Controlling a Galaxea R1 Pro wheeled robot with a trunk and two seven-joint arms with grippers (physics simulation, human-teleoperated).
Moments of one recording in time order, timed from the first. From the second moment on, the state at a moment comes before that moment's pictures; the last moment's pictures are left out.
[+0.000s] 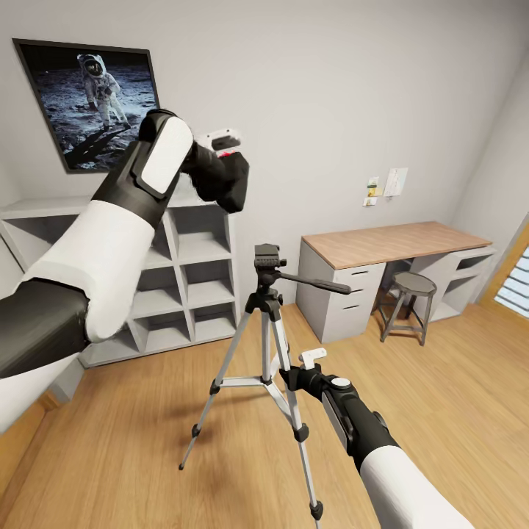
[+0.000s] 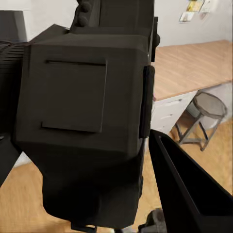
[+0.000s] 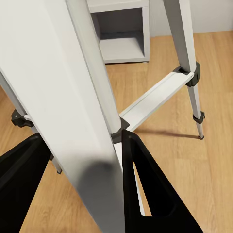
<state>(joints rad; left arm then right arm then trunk) -1.70 -0.12 -0.23 -0.73 0.72 1.01 0.37 -0.68 0.15 0.01 -0.70 0.14 0.26 0.30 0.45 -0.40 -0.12</state>
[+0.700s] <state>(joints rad) -1.69 0.05 -0.27 -0.72 0.61 0.79 -0.31 -0.68 0.15 0.01 -0.71 0.14 0.26 0.30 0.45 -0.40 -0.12</state>
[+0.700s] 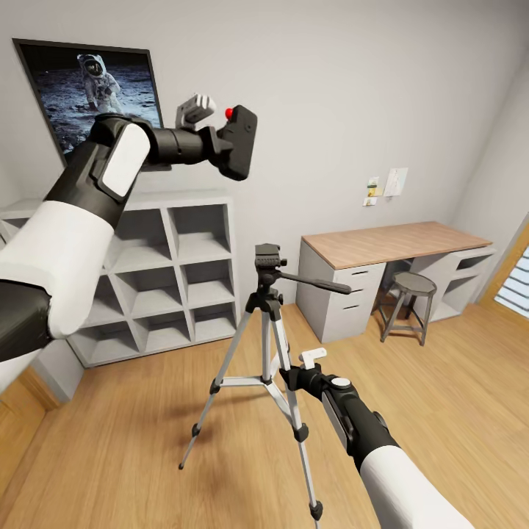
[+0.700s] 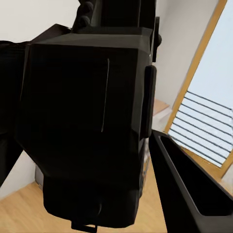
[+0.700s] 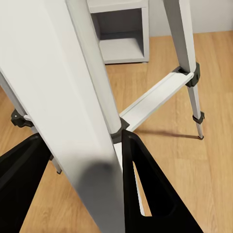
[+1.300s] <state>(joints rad) -1.68 0.20 -0.81 -0.94 0.36 0.77 -0.75 -0.67 0.15 0.01 -0.71 0.14 0.26 0.30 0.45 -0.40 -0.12</state>
